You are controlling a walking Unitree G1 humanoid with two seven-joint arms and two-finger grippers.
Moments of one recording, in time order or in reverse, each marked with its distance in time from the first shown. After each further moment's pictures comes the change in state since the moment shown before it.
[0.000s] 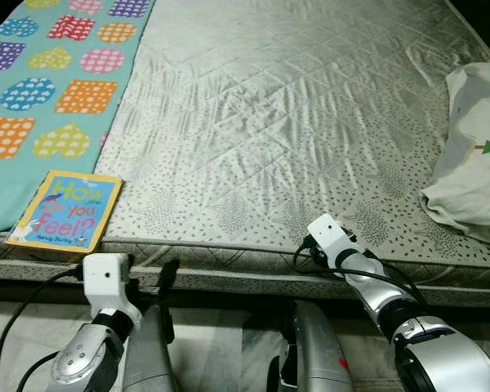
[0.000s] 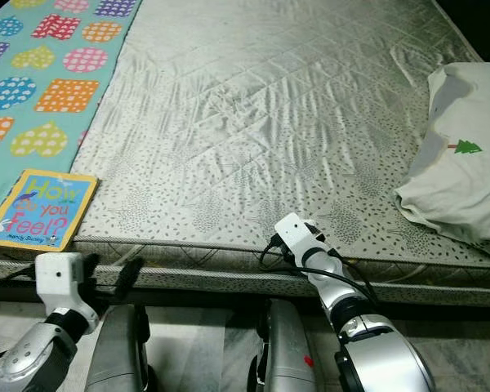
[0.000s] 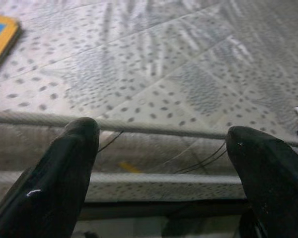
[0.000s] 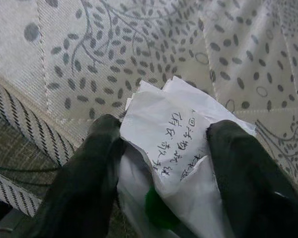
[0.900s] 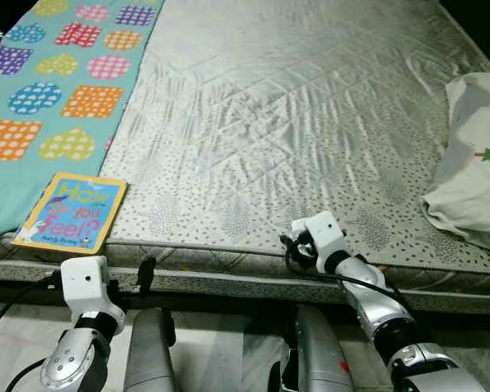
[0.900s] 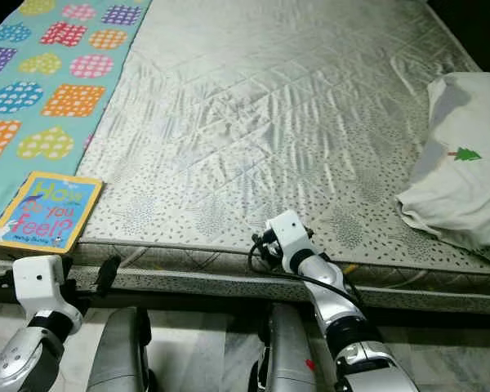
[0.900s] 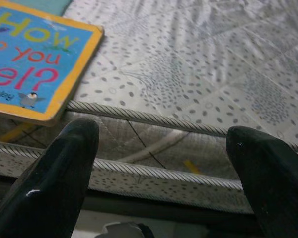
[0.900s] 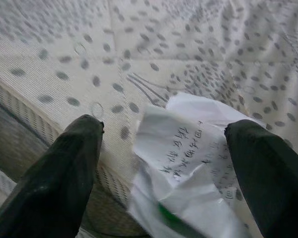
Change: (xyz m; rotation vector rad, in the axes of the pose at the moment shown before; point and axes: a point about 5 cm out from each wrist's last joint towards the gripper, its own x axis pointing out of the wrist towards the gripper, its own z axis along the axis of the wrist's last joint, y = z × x) left arm -0.015 0.027 -0.005 0.017 -0.006 0.199; right arm -0.006 0.018 0.016 0.191 -0.214 0.116
